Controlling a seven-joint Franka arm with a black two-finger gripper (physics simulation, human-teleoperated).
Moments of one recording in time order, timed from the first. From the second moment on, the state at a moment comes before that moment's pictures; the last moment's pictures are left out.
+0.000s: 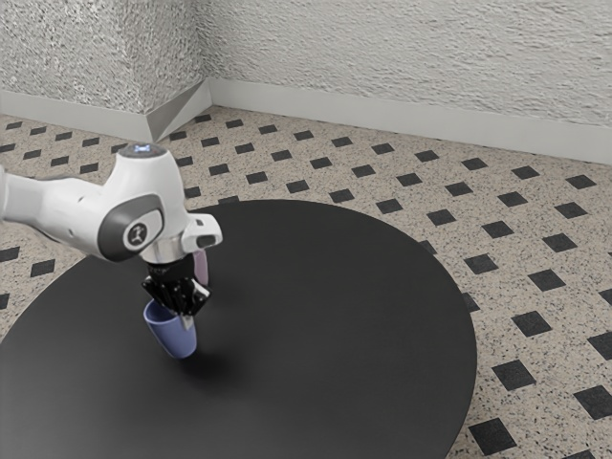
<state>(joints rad) 0.04 -0.06 -0.05 -2.36 0.03 2.26 -0.13</state>
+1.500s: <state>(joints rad) 0.12 0.28 -0.02 -1.60 0.11 1.83 -0.10</state>
